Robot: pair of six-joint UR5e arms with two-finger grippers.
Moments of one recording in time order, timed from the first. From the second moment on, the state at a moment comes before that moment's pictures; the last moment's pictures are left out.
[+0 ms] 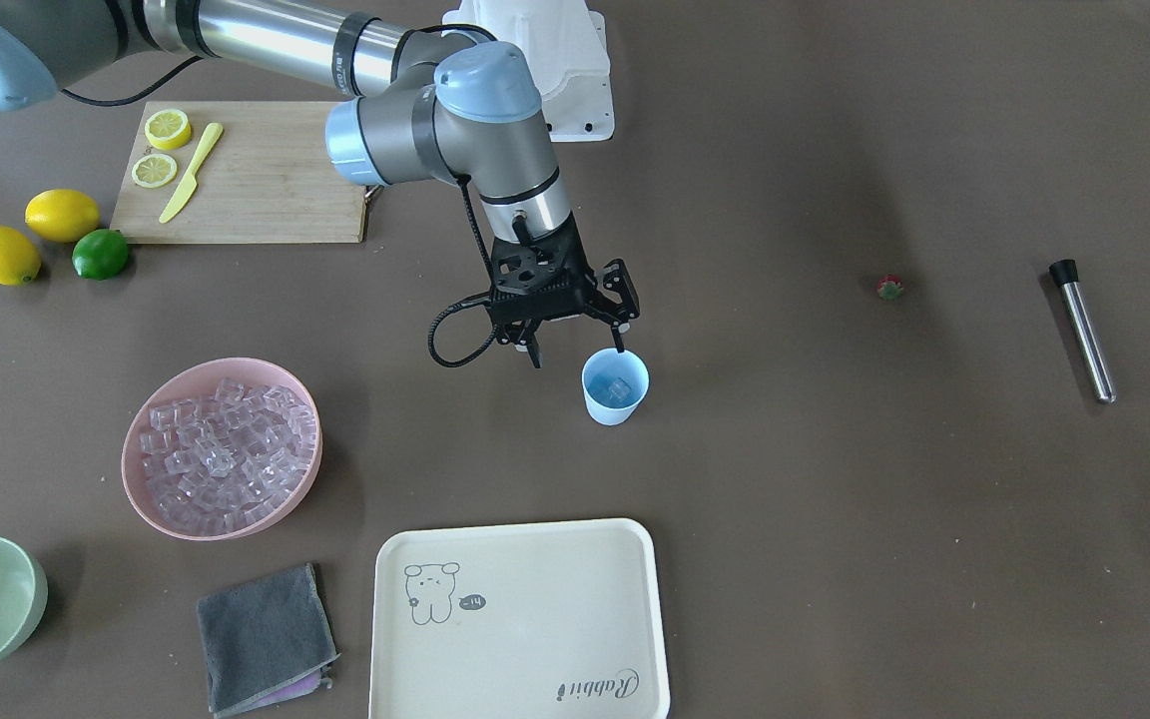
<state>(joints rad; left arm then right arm) -1.69 -1.43 -1.58 -1.95 -2.40 -0.08 0.52 -0.78 1.48 -1.17 1.63 1.27</state>
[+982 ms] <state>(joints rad) -1.29 -1.47 -1.73 -2.04 -2.39 -0.63 1.02 -1.42 1.87 -1.20 2.17 0.68</state>
